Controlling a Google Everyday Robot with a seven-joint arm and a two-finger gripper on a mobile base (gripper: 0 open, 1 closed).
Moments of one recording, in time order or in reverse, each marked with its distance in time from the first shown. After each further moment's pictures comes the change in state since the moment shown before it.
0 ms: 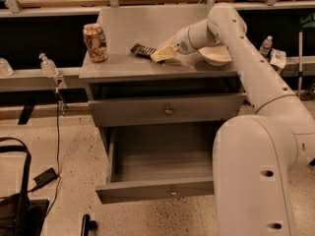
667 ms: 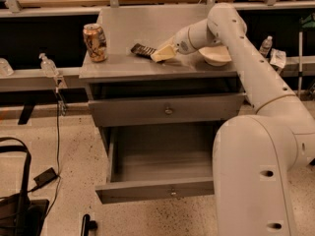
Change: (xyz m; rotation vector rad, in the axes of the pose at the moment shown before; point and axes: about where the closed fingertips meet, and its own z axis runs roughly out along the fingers) arm 0.000 0.000 0.000 0.000 0.000 0.000
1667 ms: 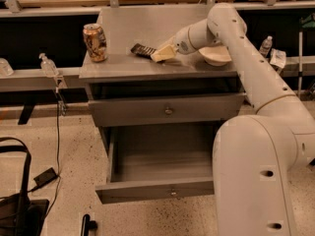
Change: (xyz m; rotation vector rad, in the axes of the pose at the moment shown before) arm 0.000 0.000 0.000 0.000 0.000 0.000
